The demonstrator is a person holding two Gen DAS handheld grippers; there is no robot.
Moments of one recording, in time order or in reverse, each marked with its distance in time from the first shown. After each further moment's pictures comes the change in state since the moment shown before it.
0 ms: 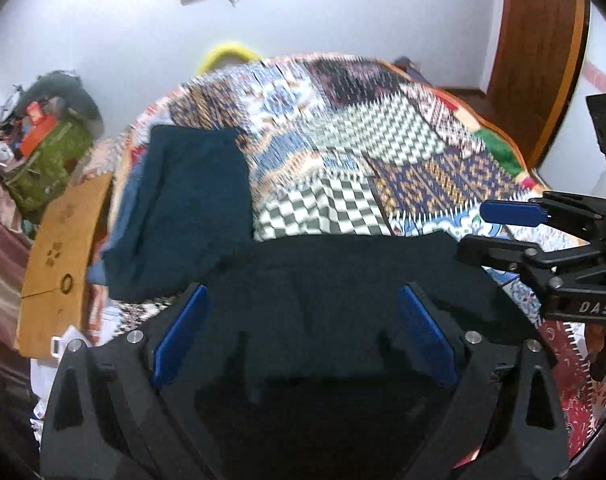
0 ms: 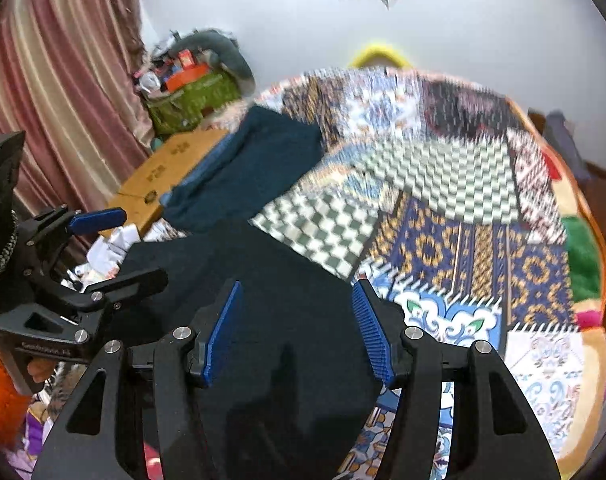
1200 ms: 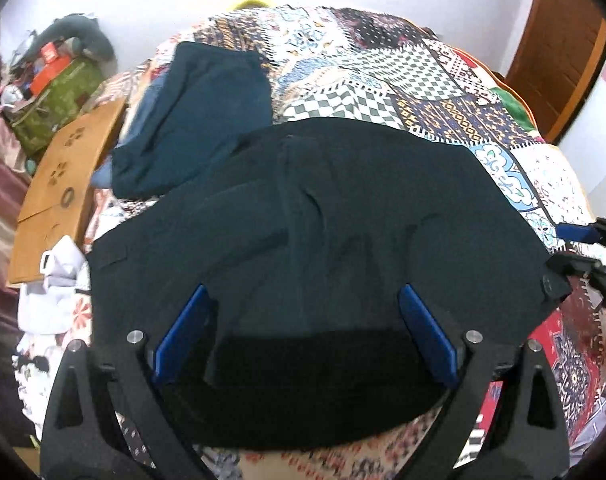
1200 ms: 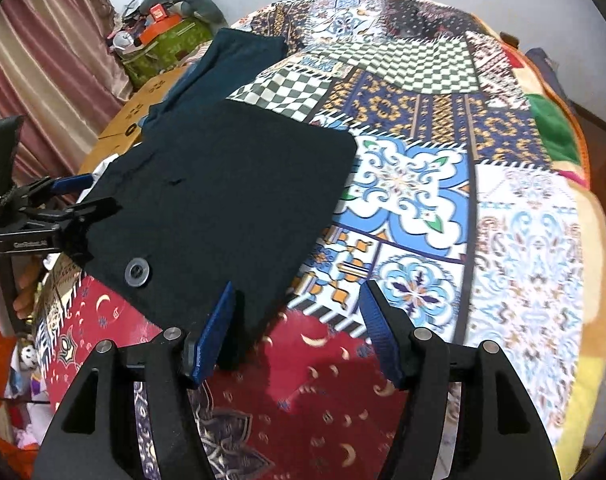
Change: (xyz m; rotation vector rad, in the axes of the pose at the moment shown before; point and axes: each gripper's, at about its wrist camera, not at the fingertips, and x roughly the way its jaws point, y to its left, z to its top) left arm -0.019 0.018 -0.092 -0.106 0.103 0.038; right arm -0.049 -0.018 -0.099 0.069 0.146 -0.069
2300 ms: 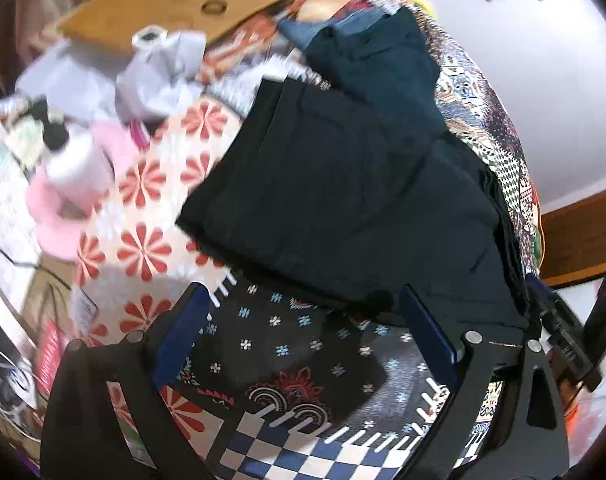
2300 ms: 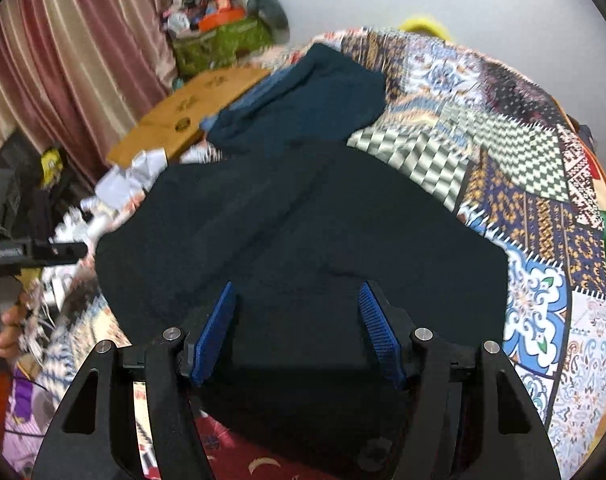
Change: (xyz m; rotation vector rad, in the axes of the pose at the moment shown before) left arm -0.005 0.198 -0.123 -0.721 0.127 -0.202; right arm 0.059 0.129 0.049 -0.229 -0.025 0.019
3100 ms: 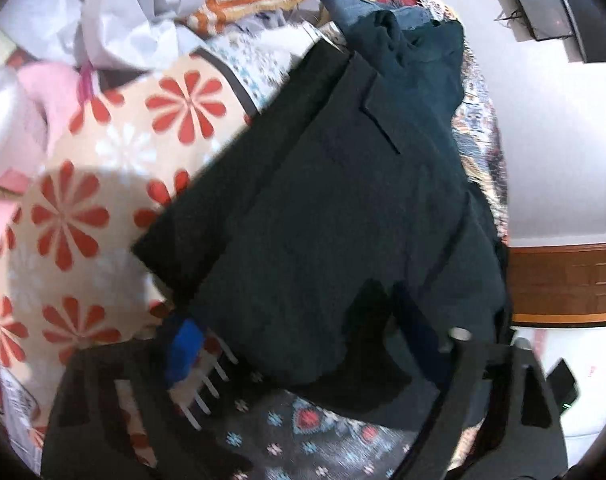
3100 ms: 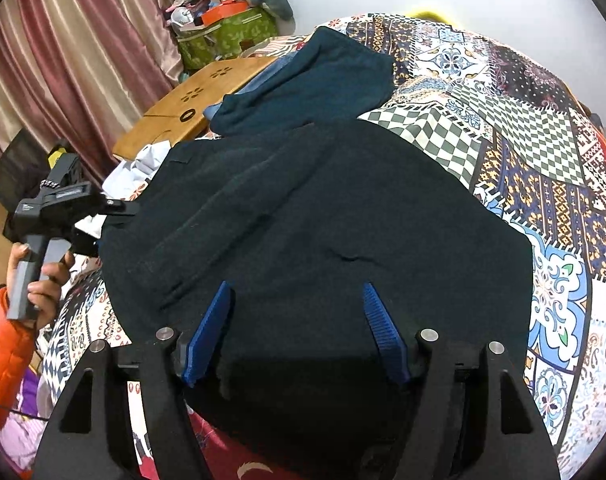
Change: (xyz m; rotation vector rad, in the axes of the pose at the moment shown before) left arm 0.071 0.041 0.054 -0.193 0.089 -0.159; right arm 0.003 -0.004 -0.007 0.050 0.007 0.057
